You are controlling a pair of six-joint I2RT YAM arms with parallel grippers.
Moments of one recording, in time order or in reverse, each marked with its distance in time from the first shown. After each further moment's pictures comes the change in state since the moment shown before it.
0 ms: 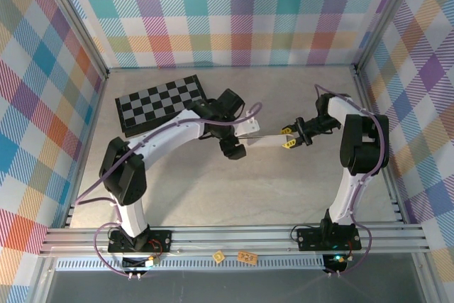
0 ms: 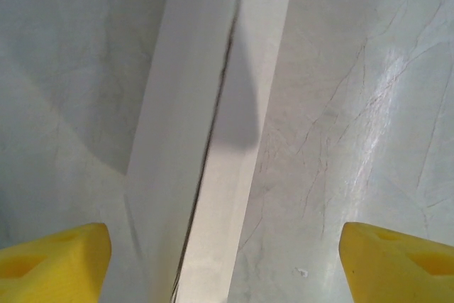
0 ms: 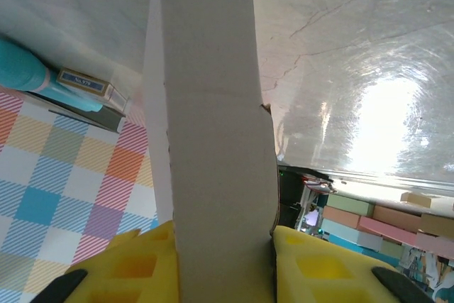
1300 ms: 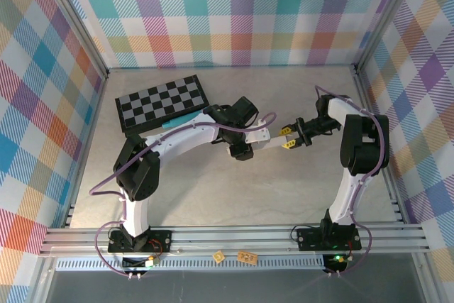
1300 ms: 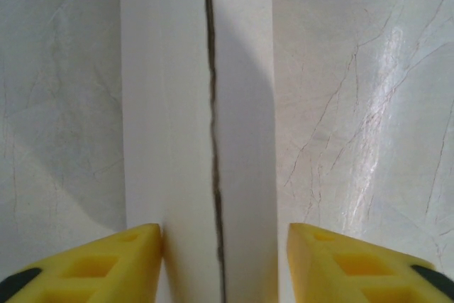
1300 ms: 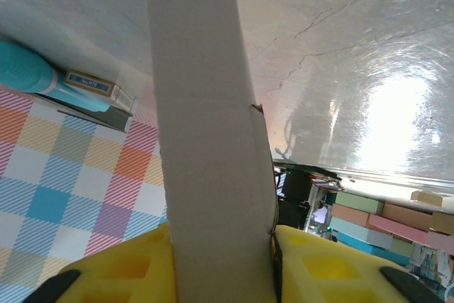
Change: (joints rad) left arm -0.063 0.091 0.037 0.024 -0.024 -0.003; right arm 0.000 -0.003 -0.021 0.041 -0.023 0.036
